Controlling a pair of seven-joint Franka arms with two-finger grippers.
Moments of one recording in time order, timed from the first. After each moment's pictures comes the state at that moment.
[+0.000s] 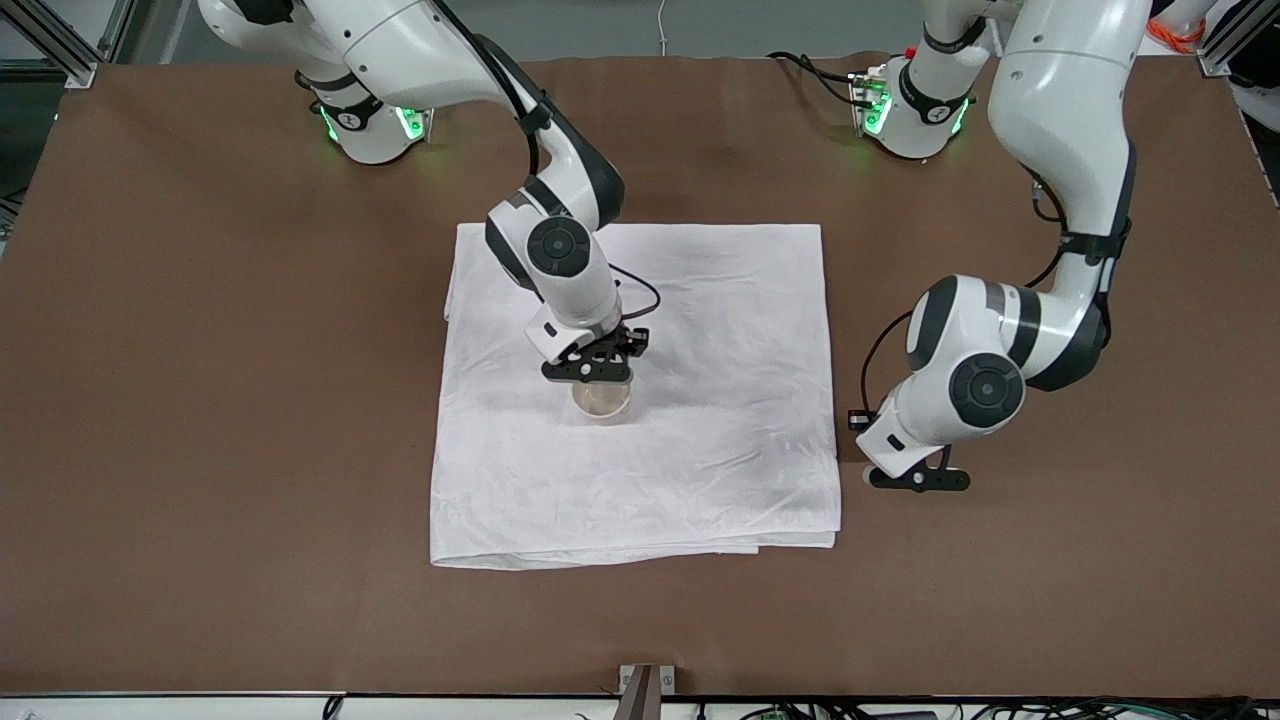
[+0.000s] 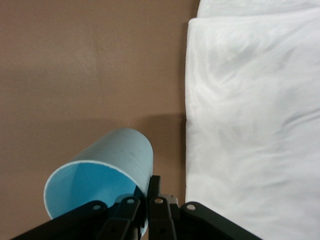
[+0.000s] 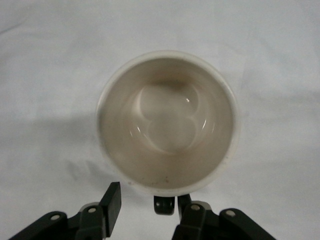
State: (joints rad) left arm -0.31 0.56 0.01 -1.57 -0.01 2.01 -0.23; right arm 0.72 0.61 0.03 -1.68 0.08 2.36 0.77
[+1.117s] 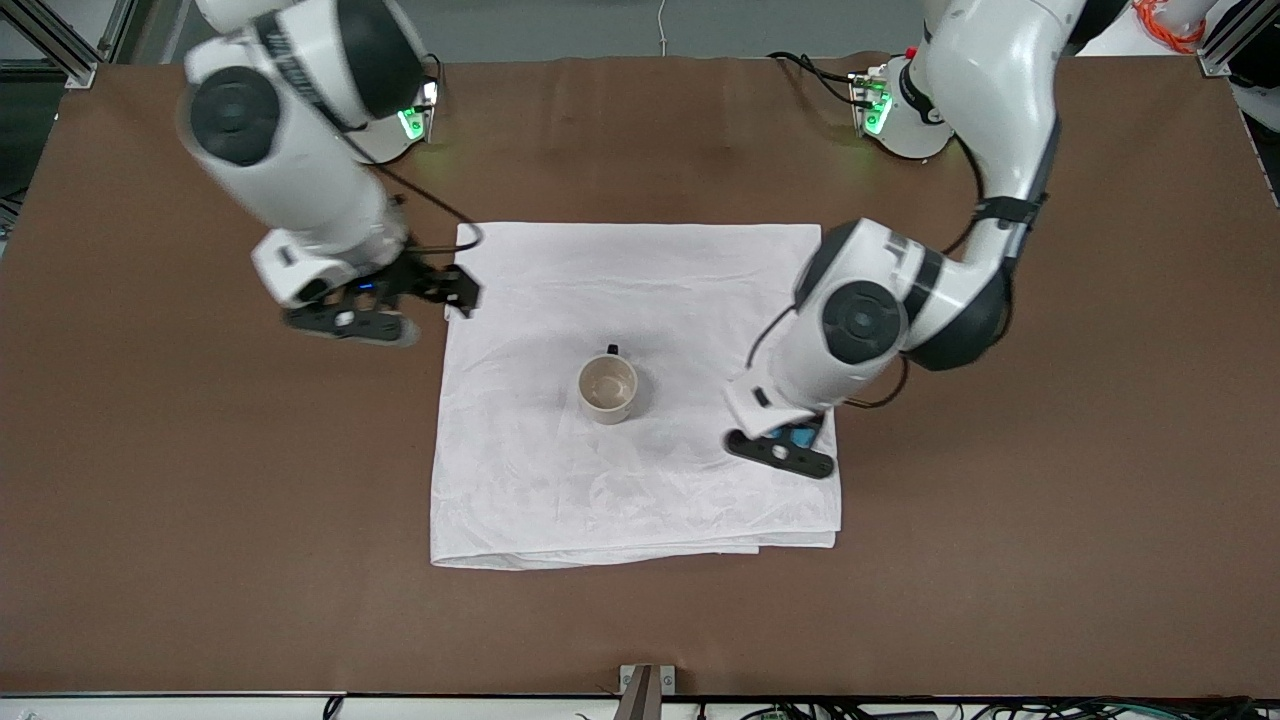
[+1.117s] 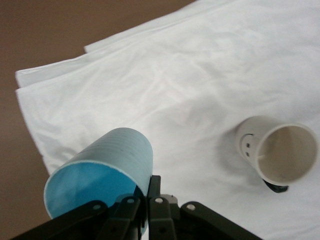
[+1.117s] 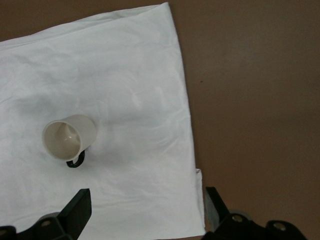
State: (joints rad) left arm -0.50 0.65 -0.13 -1.28 -0.01 1.98 -0.23; right arm 0.33 0.12 -0.01 -1.64 0.08 1.74 0.43
